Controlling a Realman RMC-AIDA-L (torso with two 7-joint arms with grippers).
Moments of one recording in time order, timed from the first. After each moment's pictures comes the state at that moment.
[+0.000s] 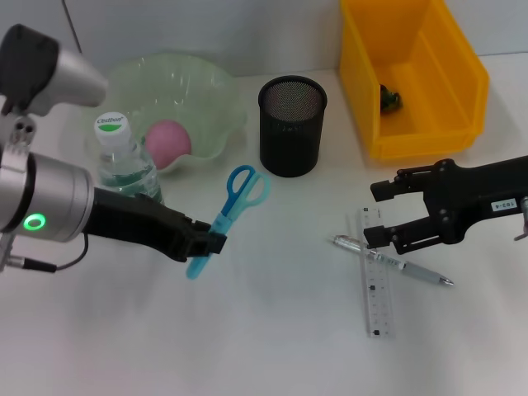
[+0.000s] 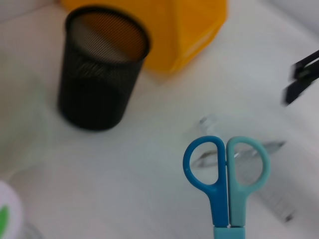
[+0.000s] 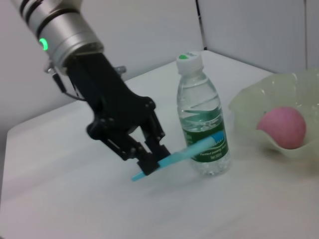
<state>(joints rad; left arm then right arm) -0.46 -2.07 1.41 1.41 2.19 1.48 -2.49 0.52 2.04 -0.75 -0.99 -2.13 -1.77 1.64</state>
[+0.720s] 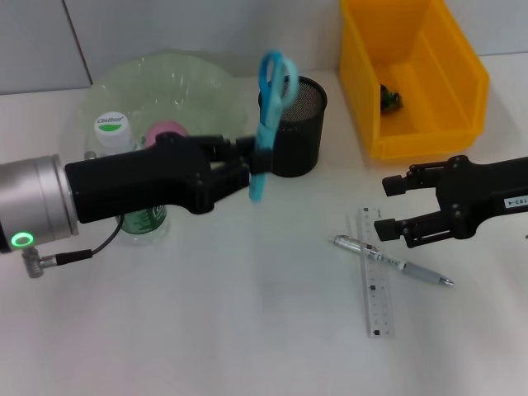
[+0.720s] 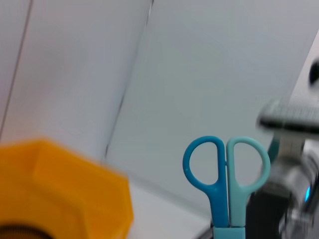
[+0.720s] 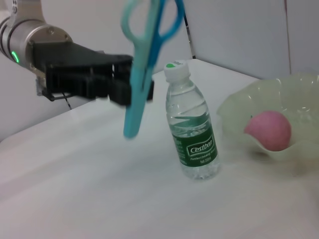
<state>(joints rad) -0.27 -2.07 1.42 1.21 1.45 1.30 -1.83 0.50 2.03 -0.71 -0.98 -2.12 -1.77 1.65</state>
